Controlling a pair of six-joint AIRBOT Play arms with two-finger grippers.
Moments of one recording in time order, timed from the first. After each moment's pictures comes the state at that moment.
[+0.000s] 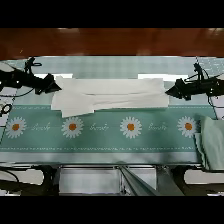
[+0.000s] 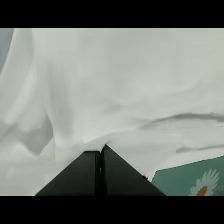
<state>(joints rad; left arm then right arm) 0.24 -1.63 1.32 0.90 -1.19 -1.37 -0.33 -1.55 1.15 -0.76 1.20 1.25</state>
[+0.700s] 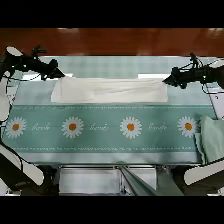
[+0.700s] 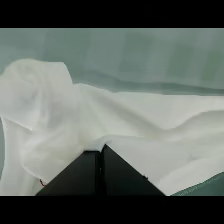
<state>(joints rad) 0.21 -2.00 1.83 0.89 -1.31 -1.46 -0.28 -1.79 1.45 -0.76 1.16 1.31</state>
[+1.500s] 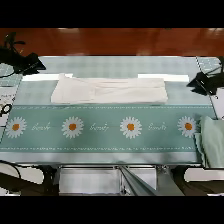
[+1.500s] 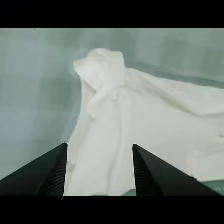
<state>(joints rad) 0.28 -1.68 1.69 1.11 -1.30 -1.43 -0.50 -1.55 1.31 -1.07 1.23 1.42</state>
